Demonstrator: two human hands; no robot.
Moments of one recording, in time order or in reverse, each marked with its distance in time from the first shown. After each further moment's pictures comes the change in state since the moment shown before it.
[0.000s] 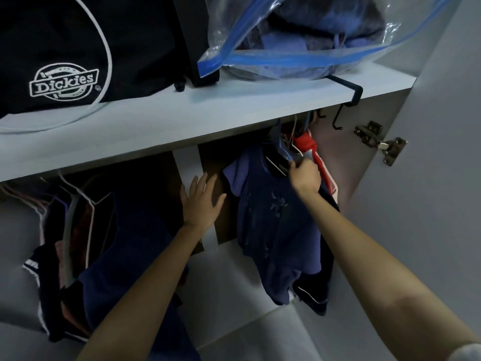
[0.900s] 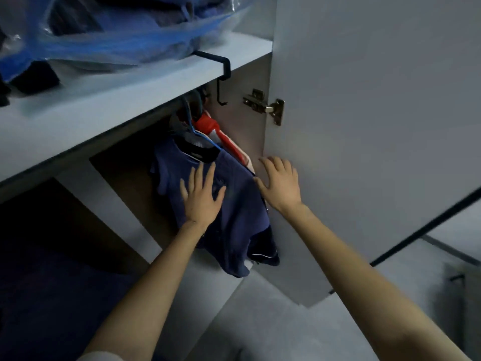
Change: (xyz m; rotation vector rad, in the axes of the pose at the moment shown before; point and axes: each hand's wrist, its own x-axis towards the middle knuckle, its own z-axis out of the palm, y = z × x) left_hand -0.003 0.156 0.070 -0.128 -0.079 0.410; right_hand -0.090 0.119 -0.095 -0.462 0.144 -0.155
